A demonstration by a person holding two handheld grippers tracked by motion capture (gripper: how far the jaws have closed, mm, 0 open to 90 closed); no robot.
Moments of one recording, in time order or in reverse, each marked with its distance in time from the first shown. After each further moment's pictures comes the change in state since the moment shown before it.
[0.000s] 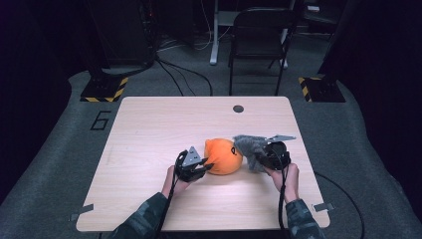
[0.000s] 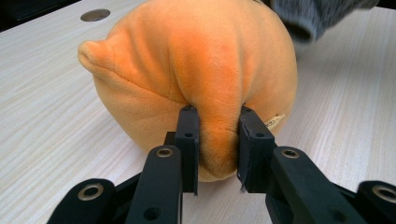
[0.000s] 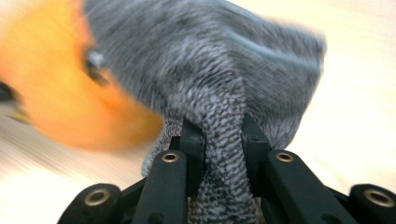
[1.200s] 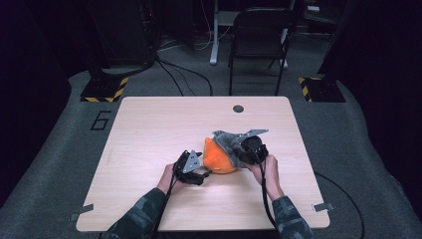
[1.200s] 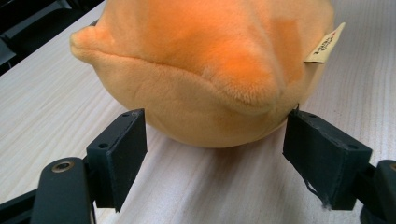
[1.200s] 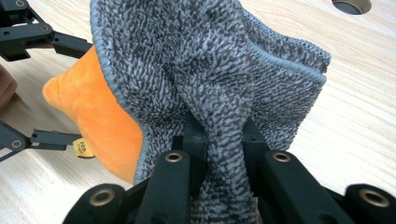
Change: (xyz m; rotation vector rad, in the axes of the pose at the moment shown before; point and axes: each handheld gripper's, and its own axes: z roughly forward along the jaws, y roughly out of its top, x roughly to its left) left arm 0.014 -0.023 0.012 0.017 0.047 0.242; right arm 0.049 0.033 0.032 0.053 0.066 -0.128
